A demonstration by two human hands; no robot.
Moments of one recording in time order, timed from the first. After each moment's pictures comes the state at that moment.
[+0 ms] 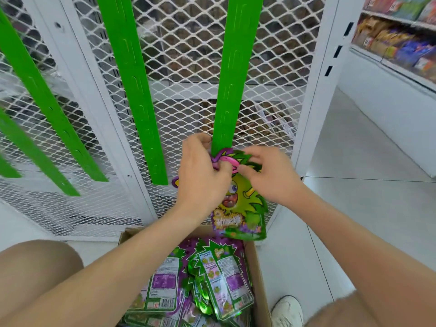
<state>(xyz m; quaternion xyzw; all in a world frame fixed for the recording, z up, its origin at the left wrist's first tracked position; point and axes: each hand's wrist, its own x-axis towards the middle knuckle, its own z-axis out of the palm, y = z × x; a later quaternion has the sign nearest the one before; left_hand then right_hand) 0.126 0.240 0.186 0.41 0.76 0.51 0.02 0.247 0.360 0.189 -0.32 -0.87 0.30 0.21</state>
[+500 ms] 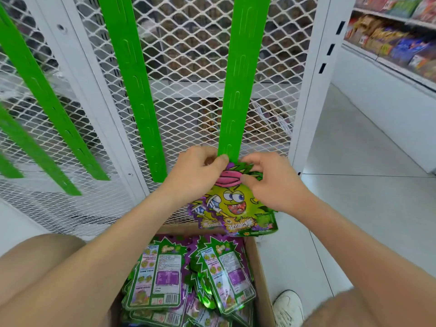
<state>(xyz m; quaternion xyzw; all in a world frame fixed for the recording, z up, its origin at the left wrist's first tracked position) 0.099 0.228 0.201 0.49 0.75 0.39 0.18 0.265 0.334 0.195 -0.34 -0.88 0.28 0.17</state>
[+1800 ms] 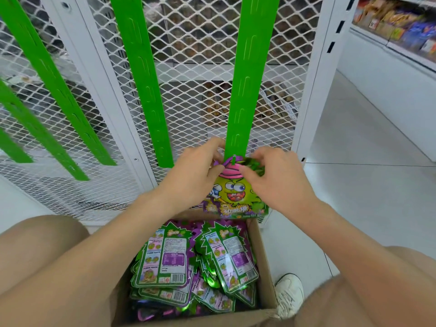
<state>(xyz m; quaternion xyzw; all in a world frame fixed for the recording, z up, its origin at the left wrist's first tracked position) 0.103 0.197 0.186 0.61 0.72 0.31 0.10 0.272 0.305 0.183 -0.38 -0.89 0.12 0.22</state>
